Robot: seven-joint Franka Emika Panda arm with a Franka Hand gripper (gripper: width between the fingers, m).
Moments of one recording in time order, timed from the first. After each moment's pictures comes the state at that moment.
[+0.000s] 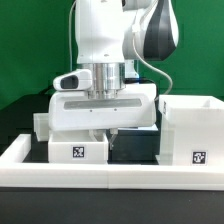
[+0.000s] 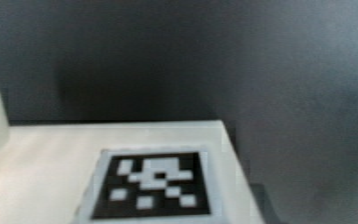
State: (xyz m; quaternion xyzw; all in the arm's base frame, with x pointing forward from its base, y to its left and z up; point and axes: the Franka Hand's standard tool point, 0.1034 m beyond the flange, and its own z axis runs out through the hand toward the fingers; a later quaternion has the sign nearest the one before) arm 0.521 -0.061 0.004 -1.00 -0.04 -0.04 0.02
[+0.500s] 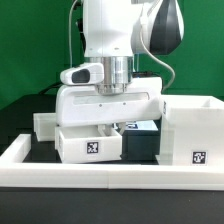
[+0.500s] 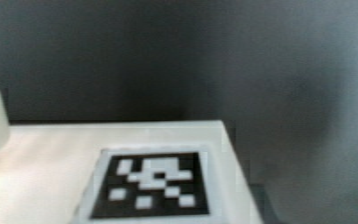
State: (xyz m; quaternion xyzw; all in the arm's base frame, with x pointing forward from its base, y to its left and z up) arm 0.524 -0.045 0.018 -0.99 -0.17 -0.02 0.03
